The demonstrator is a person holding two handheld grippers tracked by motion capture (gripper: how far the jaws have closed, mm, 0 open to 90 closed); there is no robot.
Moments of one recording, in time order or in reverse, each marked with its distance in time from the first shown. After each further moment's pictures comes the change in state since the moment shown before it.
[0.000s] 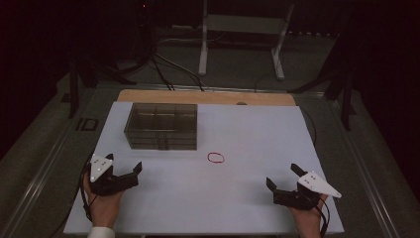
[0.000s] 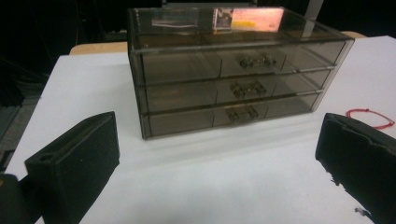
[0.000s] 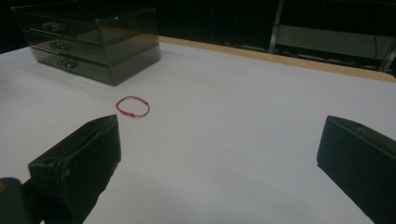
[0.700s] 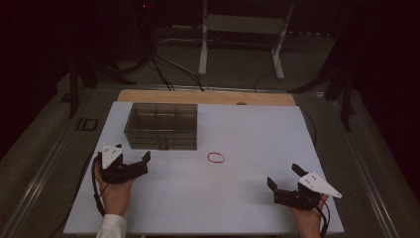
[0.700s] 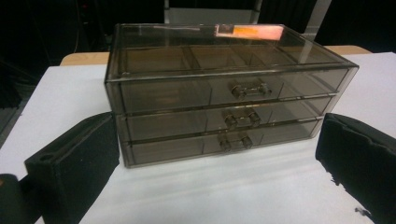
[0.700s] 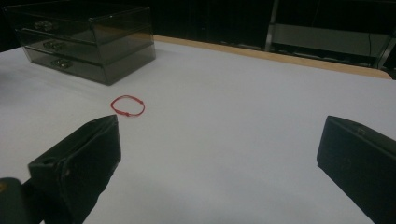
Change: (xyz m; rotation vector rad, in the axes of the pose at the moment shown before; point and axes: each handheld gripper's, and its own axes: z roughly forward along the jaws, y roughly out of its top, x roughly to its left) left arm -0.015 0.018 0.028 -0.015 0.020 -0.022; right arm -0.002 -0.002 0.000 0.001 -0.018 0.008
